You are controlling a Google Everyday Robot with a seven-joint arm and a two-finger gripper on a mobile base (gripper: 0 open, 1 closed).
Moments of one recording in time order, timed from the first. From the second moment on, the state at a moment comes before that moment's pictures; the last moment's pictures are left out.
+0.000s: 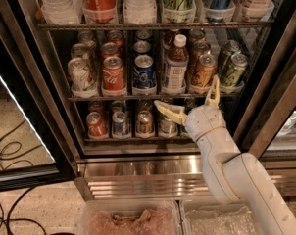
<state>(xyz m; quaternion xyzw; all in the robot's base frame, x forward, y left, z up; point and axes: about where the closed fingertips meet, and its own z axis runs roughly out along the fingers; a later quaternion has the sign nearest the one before) 0.589 -0.125 0.851 -0.18 0.59 0.02 0.79</state>
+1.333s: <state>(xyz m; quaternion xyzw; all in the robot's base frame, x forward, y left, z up) 0.583 -0.084 0.837 -0.18 0.59 0.06 0.79</state>
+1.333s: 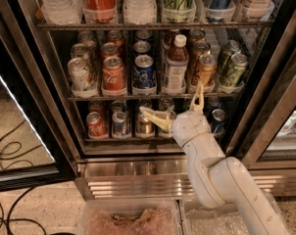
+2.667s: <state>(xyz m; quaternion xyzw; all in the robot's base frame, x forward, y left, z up) 0.586 -0.083 0.832 -0.18 0.59 0.06 0.79</state>
